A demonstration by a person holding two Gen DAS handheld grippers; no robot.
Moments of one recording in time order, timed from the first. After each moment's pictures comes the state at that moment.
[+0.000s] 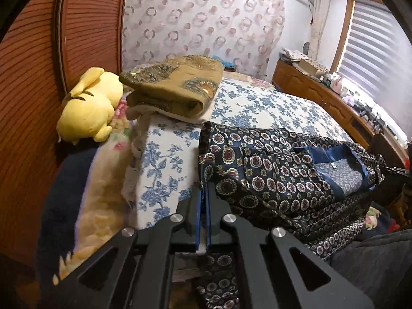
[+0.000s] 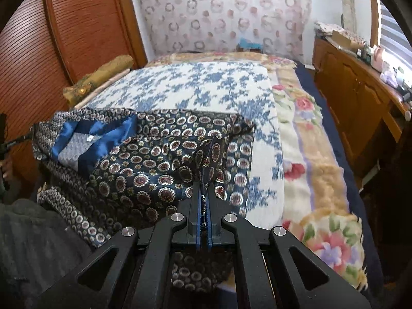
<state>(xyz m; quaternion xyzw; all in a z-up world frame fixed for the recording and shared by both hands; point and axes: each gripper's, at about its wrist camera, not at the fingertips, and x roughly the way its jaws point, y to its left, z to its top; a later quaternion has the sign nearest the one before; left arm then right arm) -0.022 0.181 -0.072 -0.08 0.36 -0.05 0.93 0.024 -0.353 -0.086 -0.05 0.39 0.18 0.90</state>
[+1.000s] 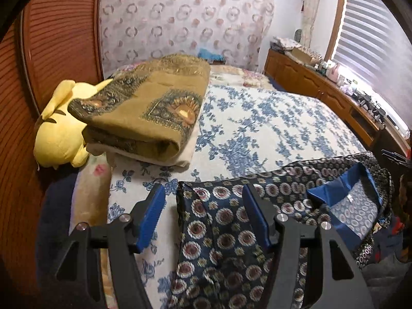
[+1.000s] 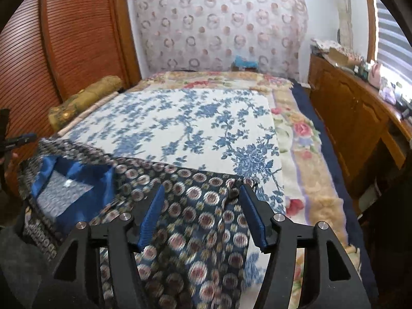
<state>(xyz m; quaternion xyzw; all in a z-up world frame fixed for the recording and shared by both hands) 0.101 0.164 -0.077 -0.05 0.39 -0.08 0.92 0.108 -0.334 -0.078 -0.04 0.35 0.17 0.92</state>
